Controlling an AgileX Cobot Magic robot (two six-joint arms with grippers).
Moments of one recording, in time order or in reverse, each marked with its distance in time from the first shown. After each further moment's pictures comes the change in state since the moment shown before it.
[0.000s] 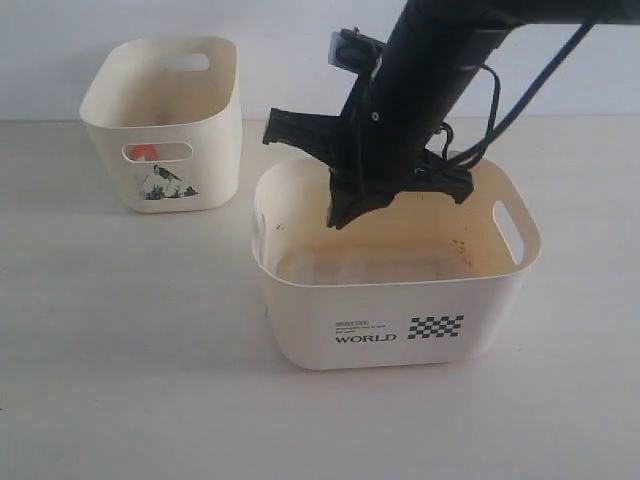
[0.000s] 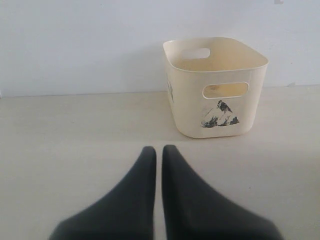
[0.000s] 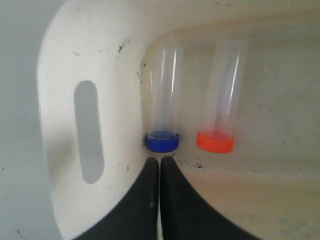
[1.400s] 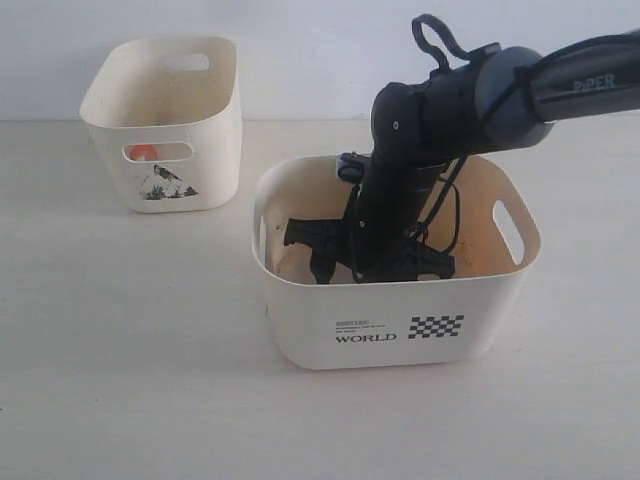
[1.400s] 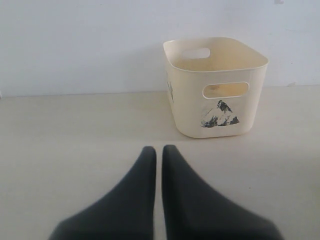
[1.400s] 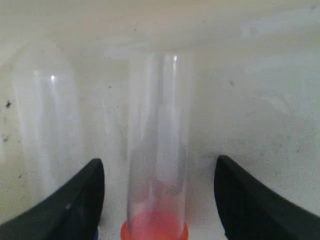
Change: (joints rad) left arm 0.000 0.000 0.000 0.000 0.000 0.000; right arm -0.019 0.279 0.057 -0.033 -0.170 0.016
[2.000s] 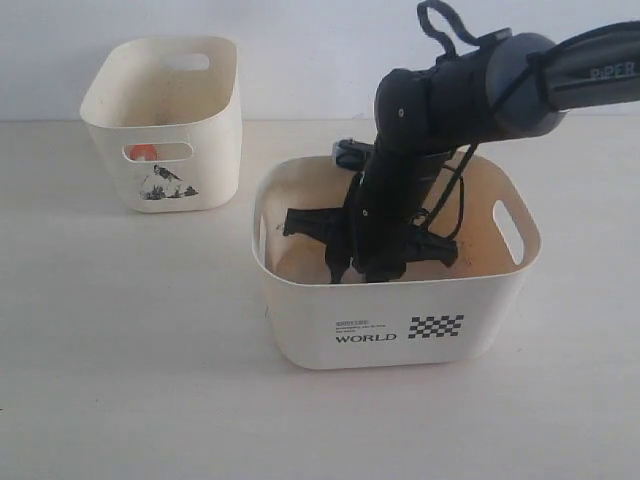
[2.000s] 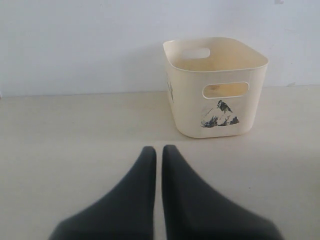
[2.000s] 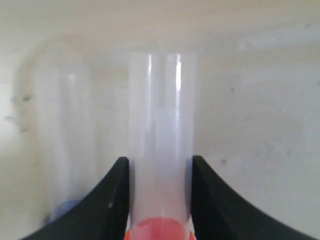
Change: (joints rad) left arm 0.000 0.000 0.000 0.000 0.000 0.000; right arm 0.000 -0.036 0.000 -0.018 0.002 -0.036
